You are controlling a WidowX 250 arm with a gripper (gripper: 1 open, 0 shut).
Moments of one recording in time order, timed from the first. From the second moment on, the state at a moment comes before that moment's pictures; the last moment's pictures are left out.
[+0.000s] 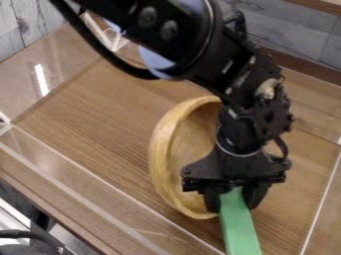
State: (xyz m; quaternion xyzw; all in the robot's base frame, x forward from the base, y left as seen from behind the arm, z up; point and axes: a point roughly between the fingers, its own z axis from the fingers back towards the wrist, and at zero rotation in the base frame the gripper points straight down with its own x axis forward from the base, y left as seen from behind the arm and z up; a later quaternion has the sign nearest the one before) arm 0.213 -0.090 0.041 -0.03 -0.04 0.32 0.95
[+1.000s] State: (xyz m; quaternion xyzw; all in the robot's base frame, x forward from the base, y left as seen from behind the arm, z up) arm 0.209 -0.095 0.041 -0.02 -0.04 0.31 0.95
